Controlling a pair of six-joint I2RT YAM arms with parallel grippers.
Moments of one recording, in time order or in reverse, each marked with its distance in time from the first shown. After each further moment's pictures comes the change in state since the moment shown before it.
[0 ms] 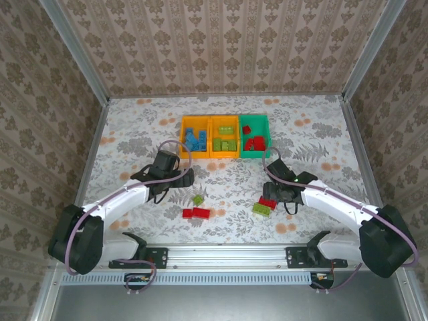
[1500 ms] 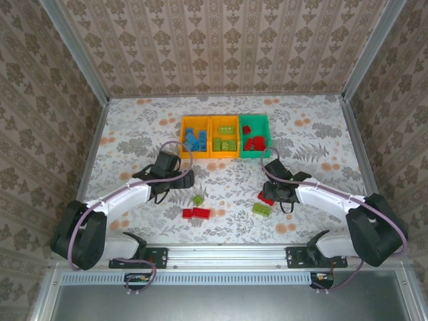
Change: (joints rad) left arm 0.000 0.040 0.000 -0.001 0.003 0.000; right arm -0.034 0.115 -0.024 0.154 -0.051 0.048
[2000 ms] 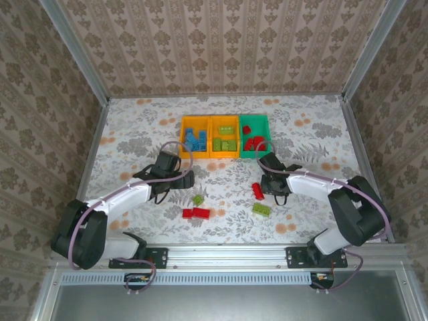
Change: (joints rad) left arm 0.000 0.002 0.000 -0.002 0.000 0.000; right arm -0.029 0.178 0.089 0.074 -0.008 0.005
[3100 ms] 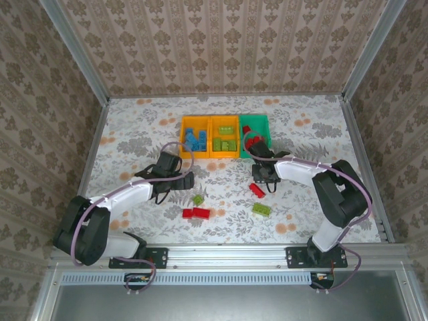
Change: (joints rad) left arm 0.000 0.032 0.002 -0.006 -0.011 0.000; right arm 0.018 0.177 0.207 -0.021 0.037 -0.127
